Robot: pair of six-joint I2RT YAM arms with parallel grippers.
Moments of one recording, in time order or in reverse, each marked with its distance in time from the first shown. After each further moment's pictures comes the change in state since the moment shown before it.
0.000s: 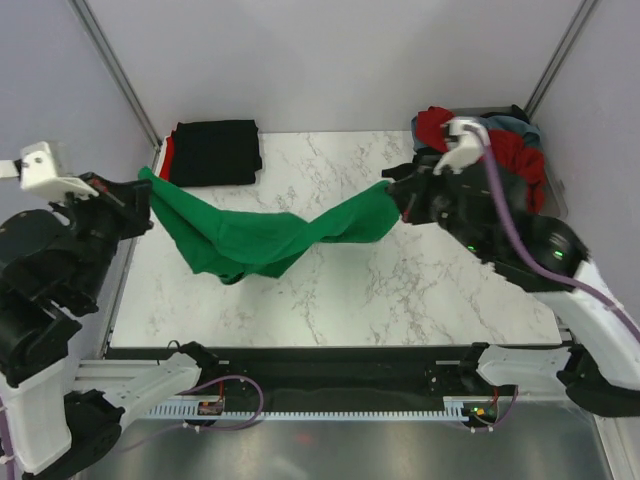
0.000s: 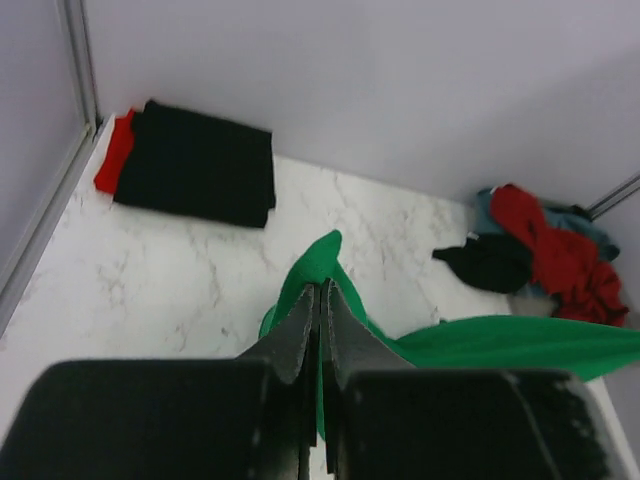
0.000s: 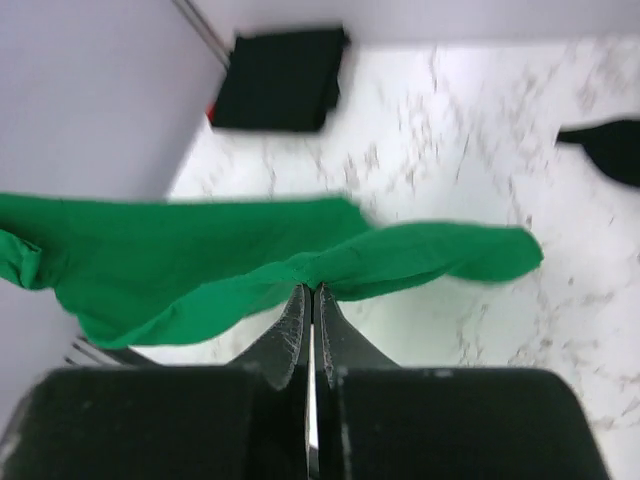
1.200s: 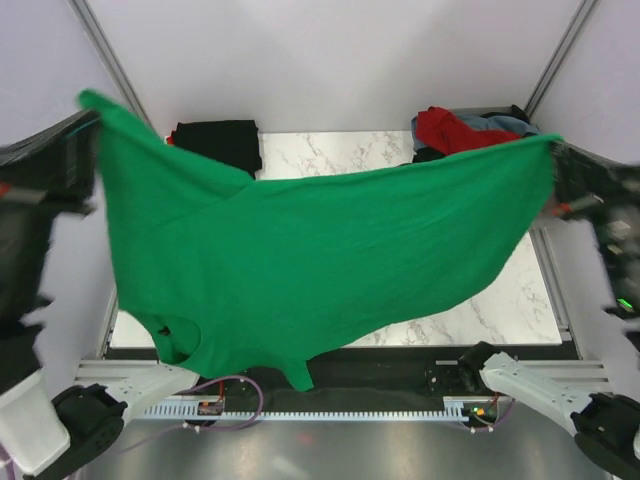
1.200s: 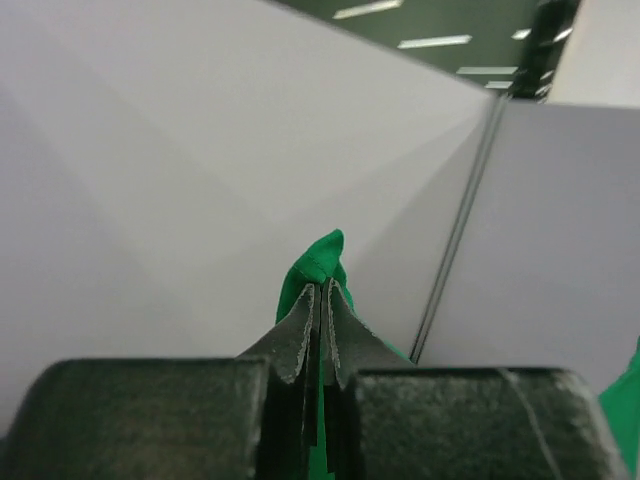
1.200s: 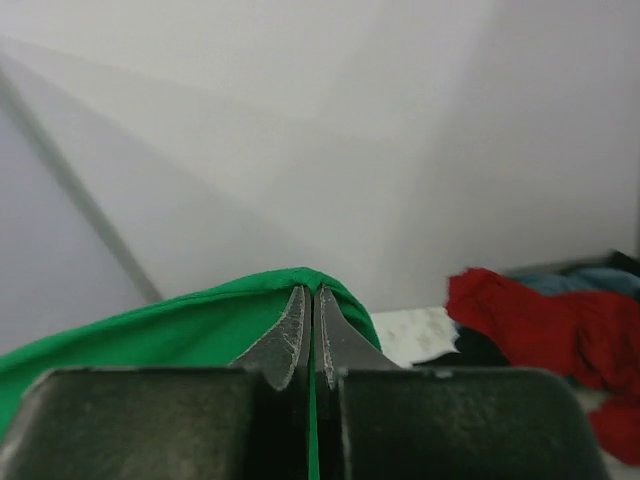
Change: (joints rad) left arm 0.001 0.019 0.285 0.518 0.433 0.240; right arm -0.266 -0.399 0.195 0.169 0.029 -0.351
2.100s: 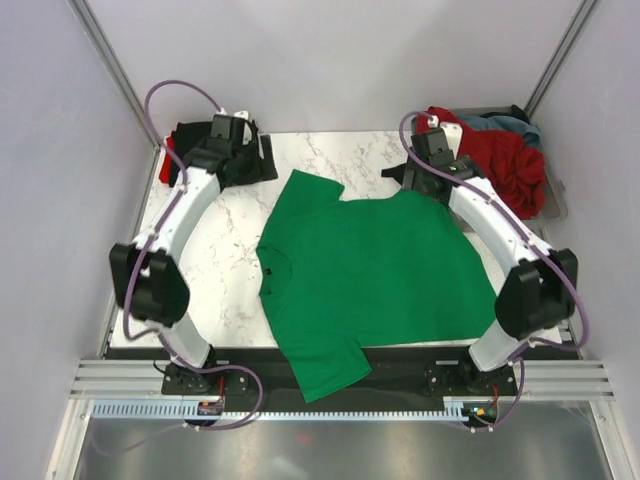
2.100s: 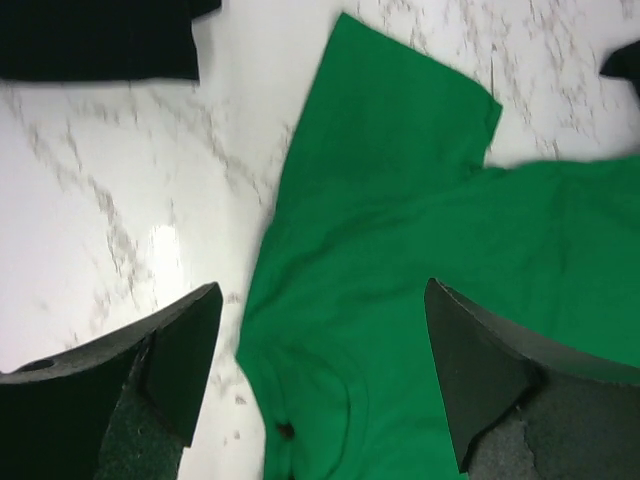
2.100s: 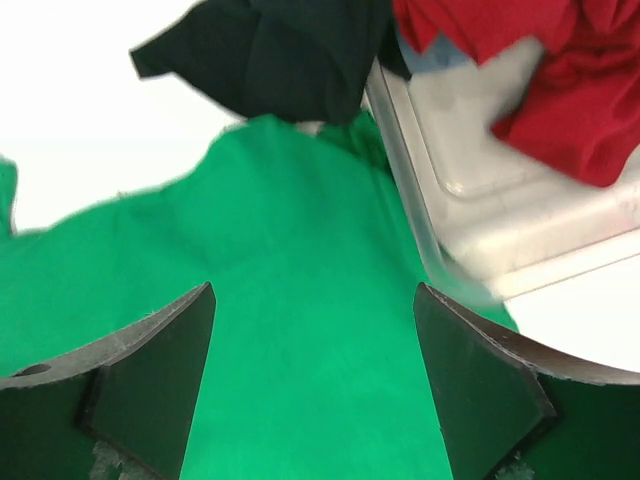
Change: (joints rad) left arm 0.317 0.892 -0.414 -0.121 0.101 -0.137; right arm -0.307 0.886 -0.335 -0.025 0.102 0.207
